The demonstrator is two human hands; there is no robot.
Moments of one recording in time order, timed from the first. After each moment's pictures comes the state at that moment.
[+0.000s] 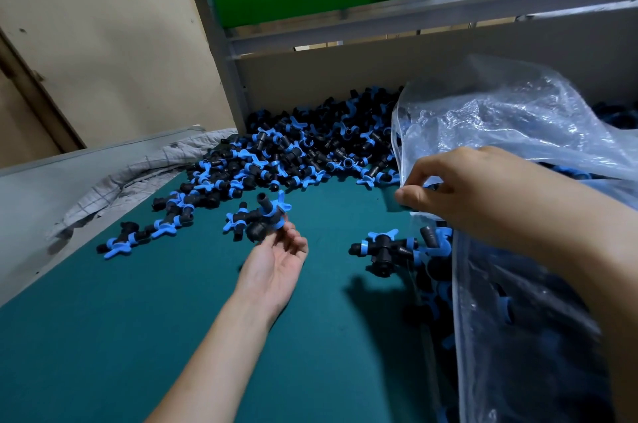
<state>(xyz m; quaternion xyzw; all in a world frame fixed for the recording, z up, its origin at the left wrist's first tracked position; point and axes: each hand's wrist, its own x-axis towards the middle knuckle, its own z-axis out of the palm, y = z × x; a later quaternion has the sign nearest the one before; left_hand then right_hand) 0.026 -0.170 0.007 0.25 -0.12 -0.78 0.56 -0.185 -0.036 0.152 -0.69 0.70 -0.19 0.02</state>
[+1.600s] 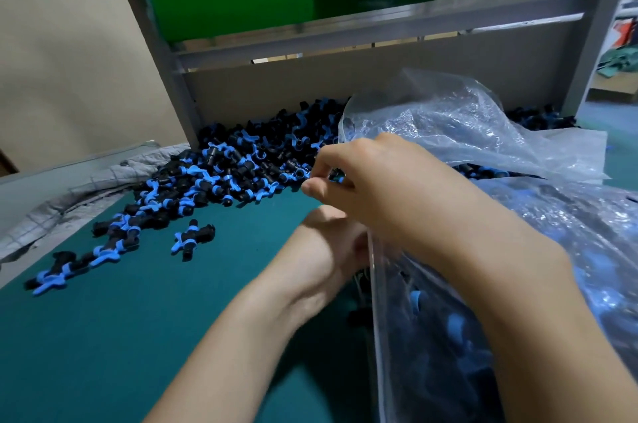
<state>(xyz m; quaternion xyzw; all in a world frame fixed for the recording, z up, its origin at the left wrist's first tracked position) -0.070 -0.076 0.097 0.28 -0.70 -0.58 0.29 -0.165 -0.023 0.170 -0.74 0.64 -0.22 -0.04</state>
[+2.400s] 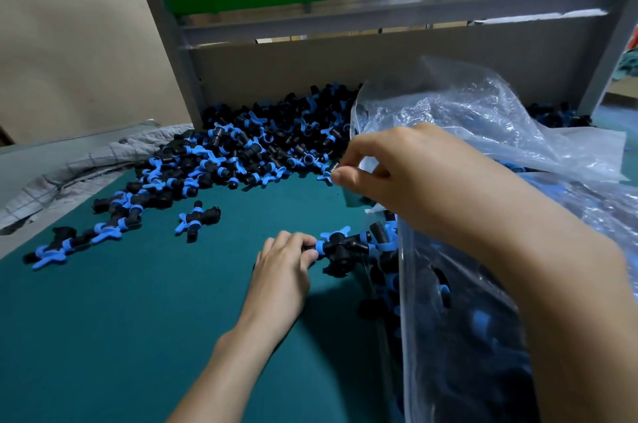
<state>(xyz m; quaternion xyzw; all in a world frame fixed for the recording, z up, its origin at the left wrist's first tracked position) -0.018 -0.138 -0.024 0.48 -0.79 -0.16 0.34 -0.170 -0.027 0.163 -0.72 0.65 -0.24 -0.02</state>
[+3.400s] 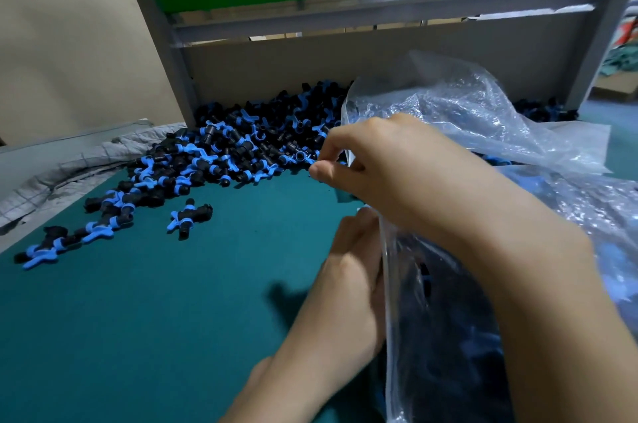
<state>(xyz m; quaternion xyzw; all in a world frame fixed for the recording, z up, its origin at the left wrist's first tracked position) -0.064 -0.042 0.054 0.20 -0.82 -0.29 0.46 -0.166 -0.027 0.165 -0.74 0.63 -0.22 -0.05</state>
